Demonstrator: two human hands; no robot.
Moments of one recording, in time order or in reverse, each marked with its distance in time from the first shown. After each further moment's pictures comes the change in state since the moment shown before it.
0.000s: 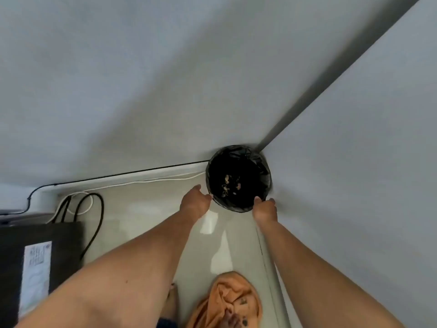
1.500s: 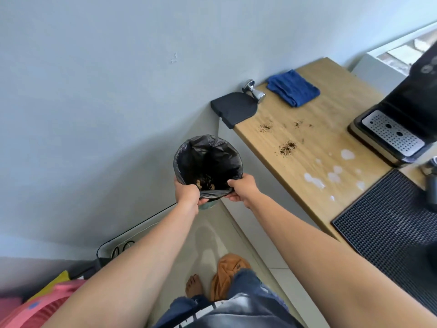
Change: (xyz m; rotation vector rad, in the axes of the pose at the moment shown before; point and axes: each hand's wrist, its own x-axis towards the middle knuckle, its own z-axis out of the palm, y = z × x) left_hand -0.479 0.170 -0.112 -0.581 0.094 0.188; right_hand -0.440 -0.070 -0.276 0.476 -0.103 -0.279
